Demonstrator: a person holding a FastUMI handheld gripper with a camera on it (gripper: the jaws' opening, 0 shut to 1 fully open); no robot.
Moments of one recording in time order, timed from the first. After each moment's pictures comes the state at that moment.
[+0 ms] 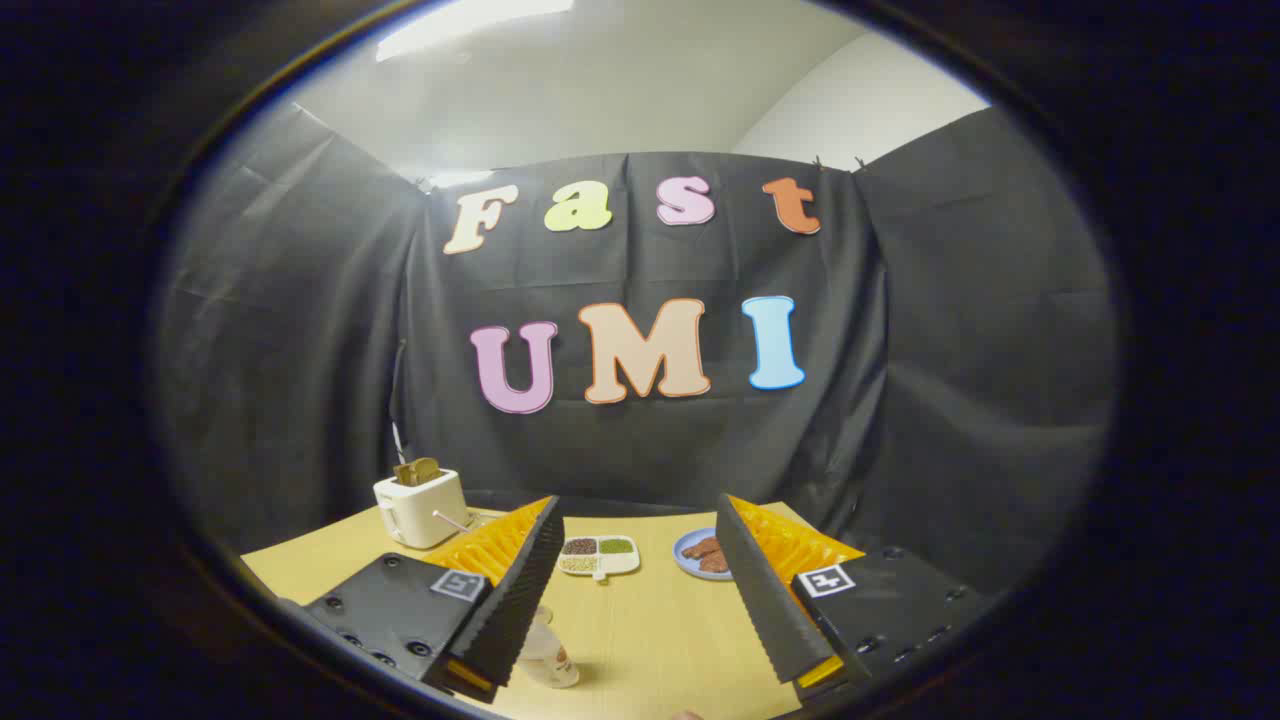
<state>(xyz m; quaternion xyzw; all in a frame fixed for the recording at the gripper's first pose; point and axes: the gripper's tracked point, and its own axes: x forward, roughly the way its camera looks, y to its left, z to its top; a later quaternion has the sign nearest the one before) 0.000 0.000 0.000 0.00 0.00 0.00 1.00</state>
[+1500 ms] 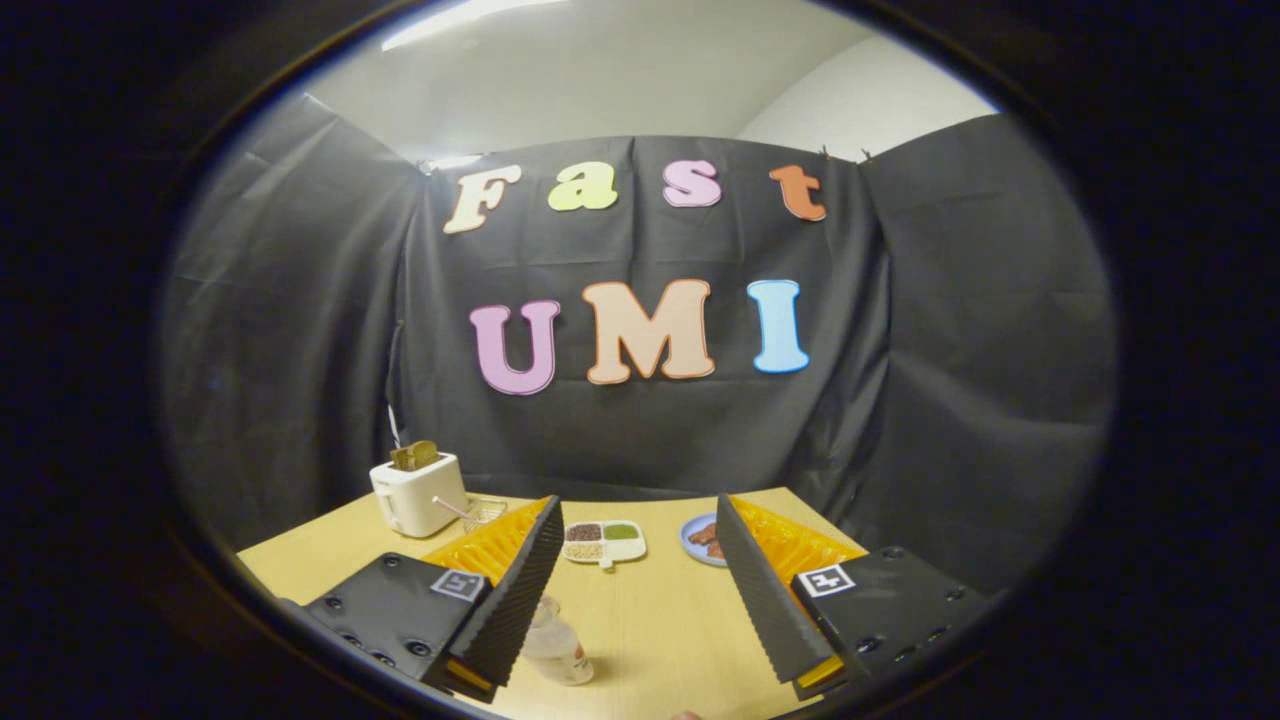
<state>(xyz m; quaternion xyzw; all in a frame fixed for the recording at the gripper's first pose) 0.007 0.023 -0.026 0.00 0.03 0.00 1.00</state>
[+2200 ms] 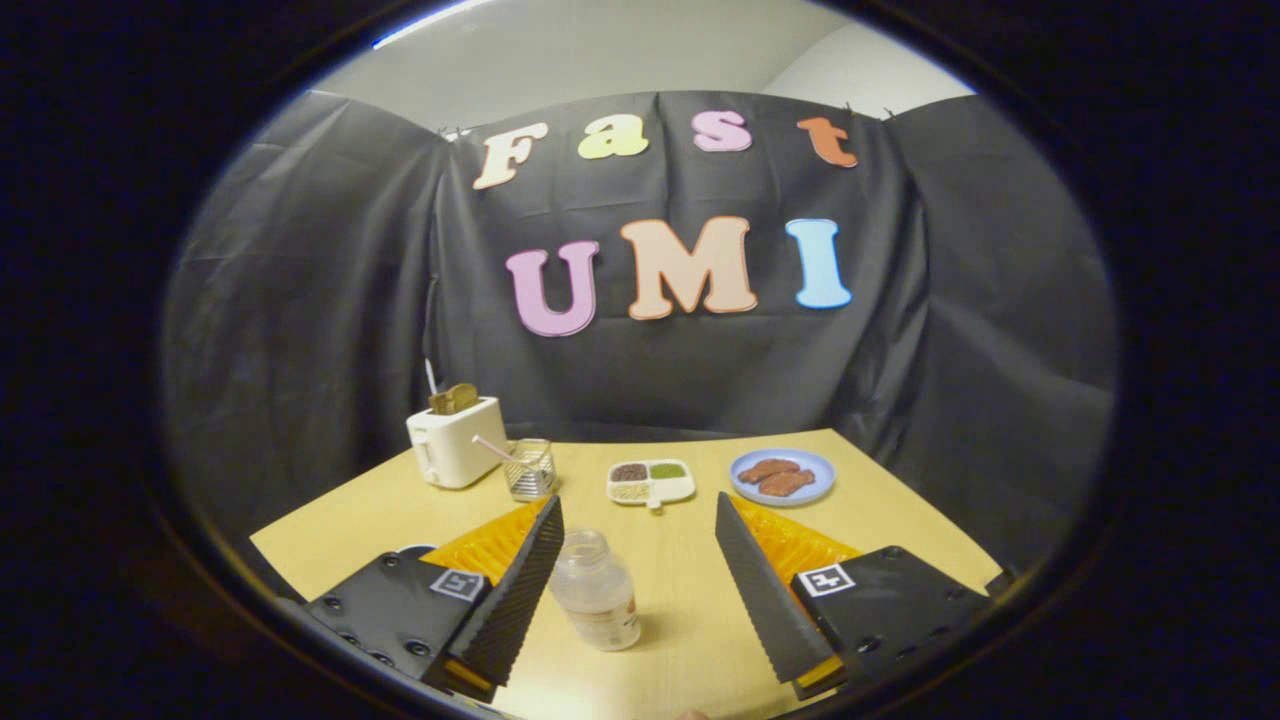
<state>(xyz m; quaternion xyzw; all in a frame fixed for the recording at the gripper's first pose) -0.006 0.074 -0.116 0.00 0.11 0.06 0.99</state>
